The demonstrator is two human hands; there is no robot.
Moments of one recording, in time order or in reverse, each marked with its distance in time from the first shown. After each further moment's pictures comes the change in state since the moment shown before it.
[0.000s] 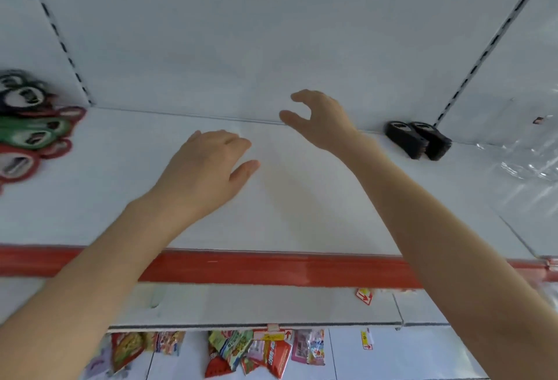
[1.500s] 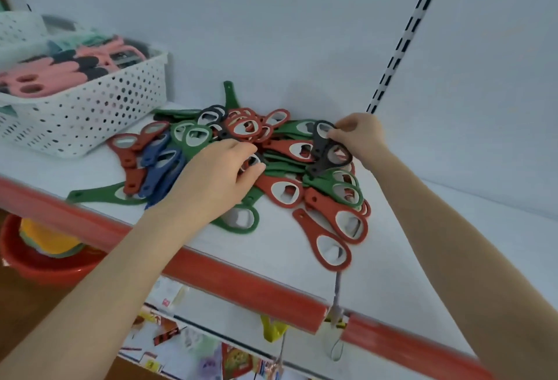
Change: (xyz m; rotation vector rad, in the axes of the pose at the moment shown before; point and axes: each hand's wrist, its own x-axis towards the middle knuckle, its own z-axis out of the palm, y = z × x) left_hand -0.134 -0.364 -0.129 -0.065 0.187 -0.353; right_hand 0.165 -0.322 0.201 0.400 -0.002 0.168
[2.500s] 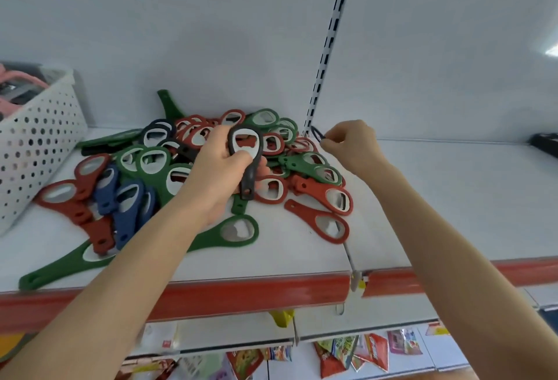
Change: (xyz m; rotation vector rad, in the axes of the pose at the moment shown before) left_hand 0.035 0.003 0.007 -1.181 -0.323 -0.354; right_hand -0.086 -0.011 -0.019 -0.230 0.171 0.166
